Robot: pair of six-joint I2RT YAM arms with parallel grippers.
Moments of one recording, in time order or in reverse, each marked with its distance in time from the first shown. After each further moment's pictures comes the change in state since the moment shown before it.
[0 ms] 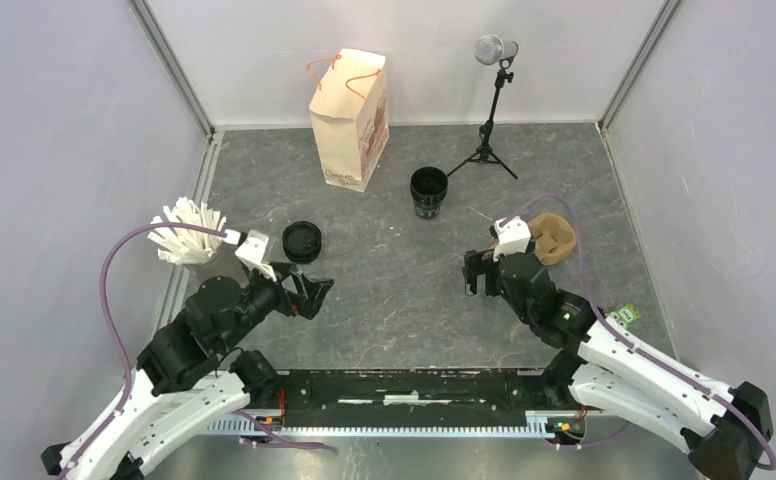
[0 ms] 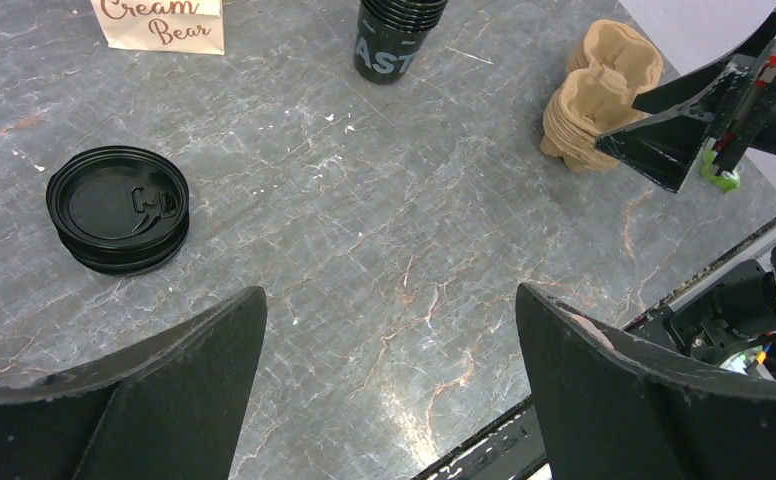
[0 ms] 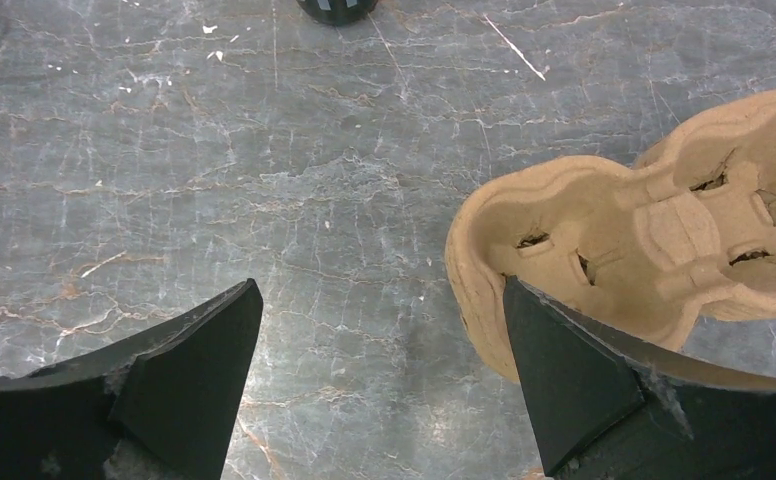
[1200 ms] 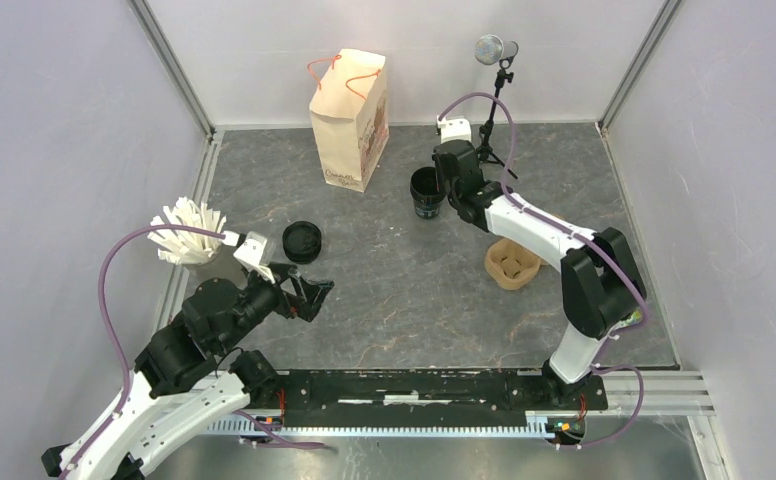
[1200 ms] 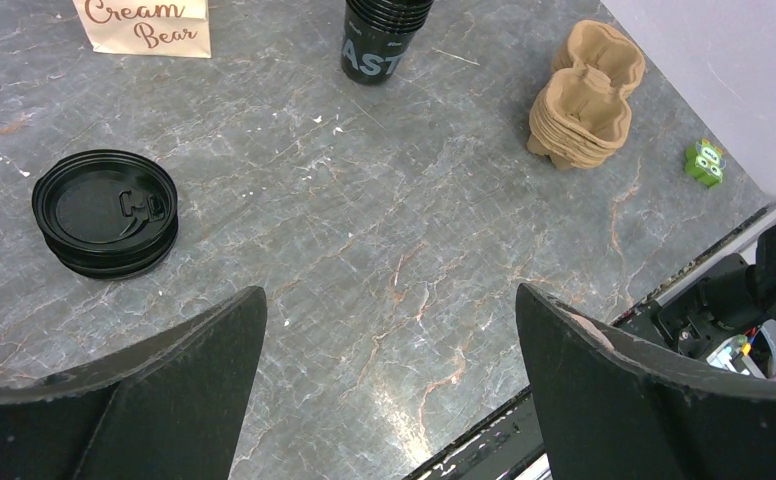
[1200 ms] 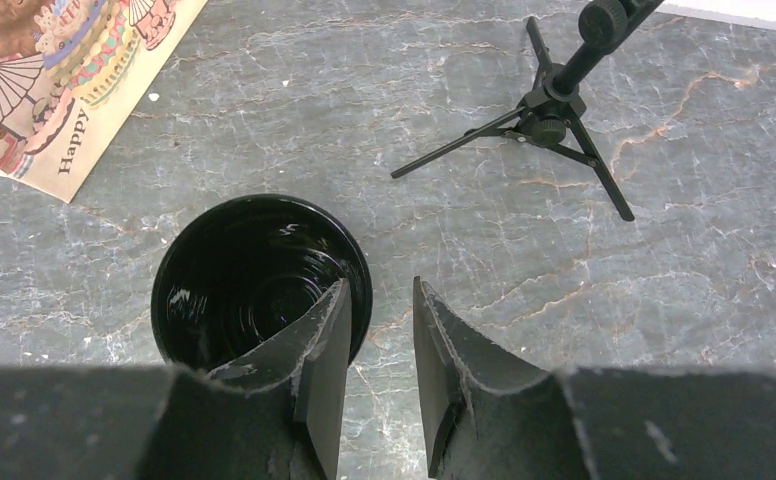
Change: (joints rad) left arm 0.000 -0.018 -0.001 0.000 0.024 0.000; right arm -0.232 0.972 0.747 0.247 0.036 -0.172
